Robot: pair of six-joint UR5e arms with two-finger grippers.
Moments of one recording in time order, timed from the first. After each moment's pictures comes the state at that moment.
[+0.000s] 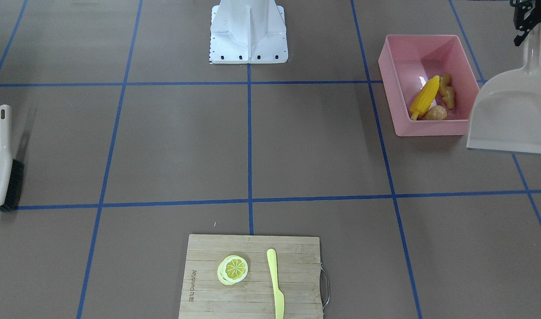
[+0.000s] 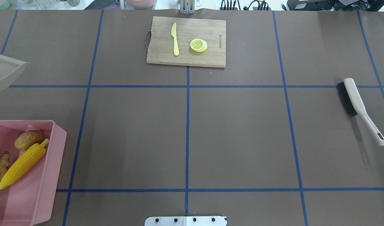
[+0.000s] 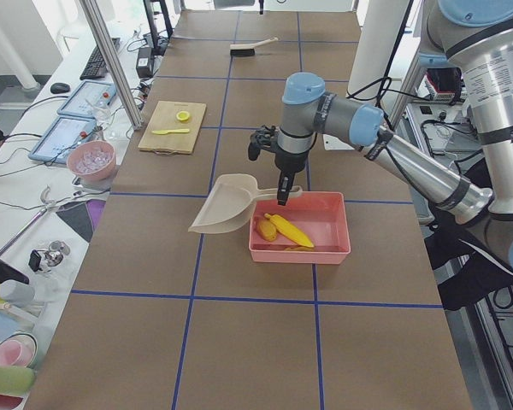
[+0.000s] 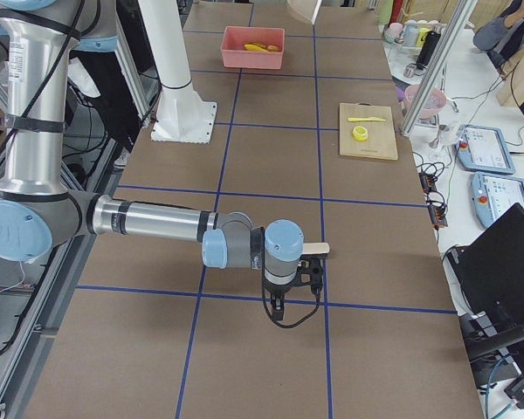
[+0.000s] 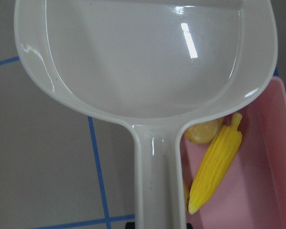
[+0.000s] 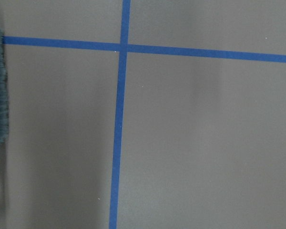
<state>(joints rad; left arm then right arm) -1.27 -1.40 -2.37 -1.32 -2.19 -0.20 1.52 -1.71 1.62 -1.45 2.31 0.00</state>
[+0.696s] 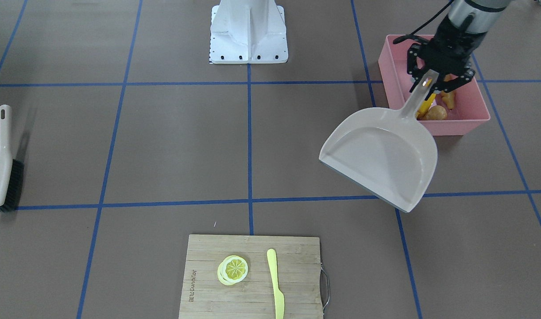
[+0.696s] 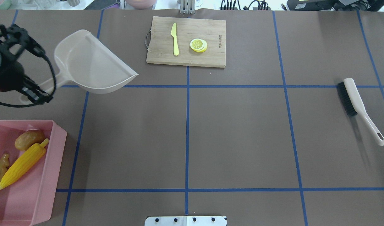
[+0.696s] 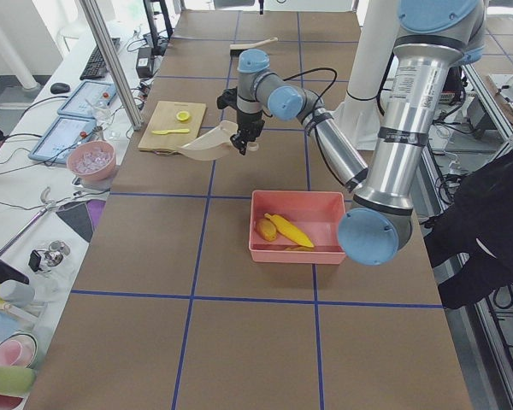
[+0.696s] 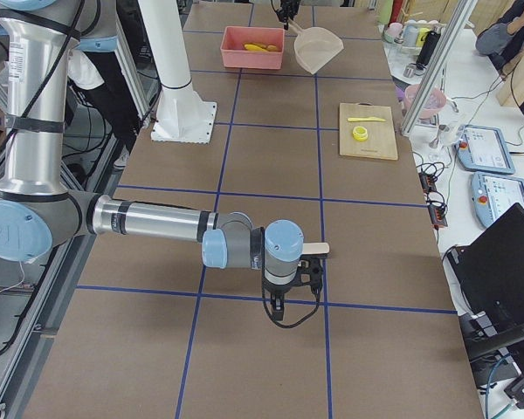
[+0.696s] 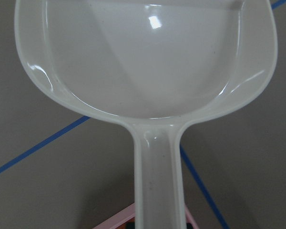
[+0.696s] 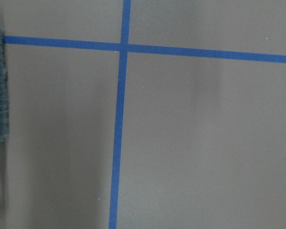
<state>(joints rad) -0.87 -1.81 -2.22 -1.38 -2.07 -0.18 1.52 -1.71 1.62 -1.45 2.31 0.00</state>
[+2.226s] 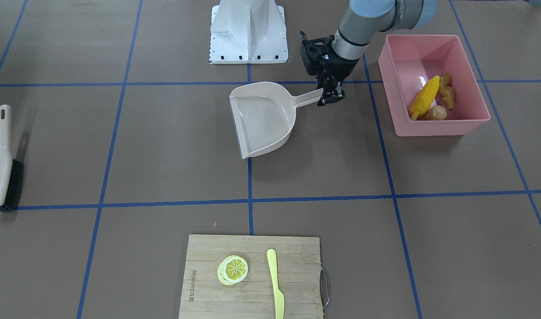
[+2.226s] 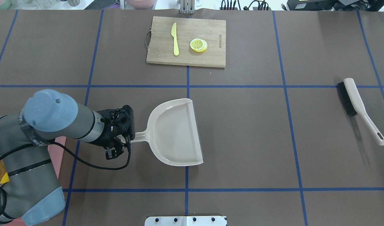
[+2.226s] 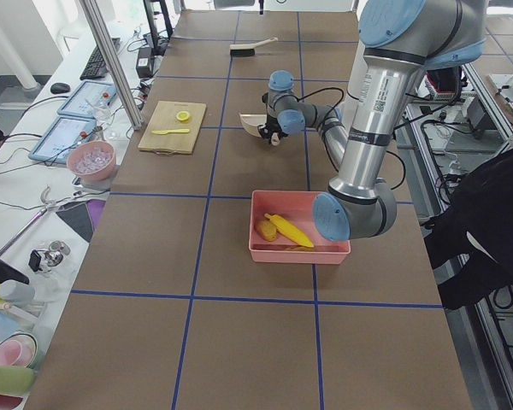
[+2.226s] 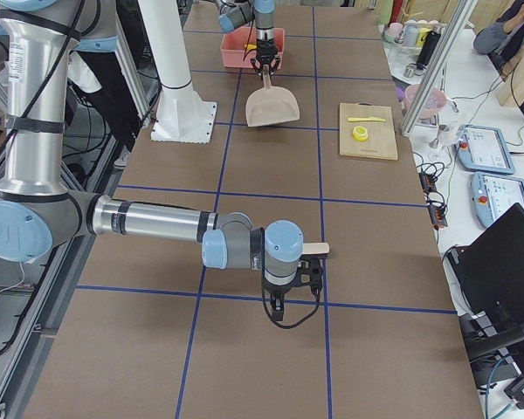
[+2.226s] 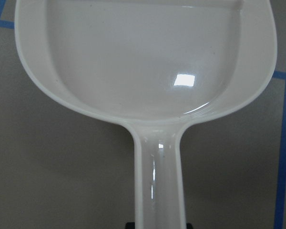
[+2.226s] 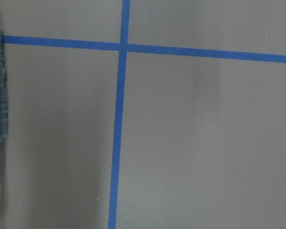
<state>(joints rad) -0.51 -1.85 -2.02 -1.78 -1.91 0.14 1.52 -1.71 1.62 -1.45 2.30 0.00</state>
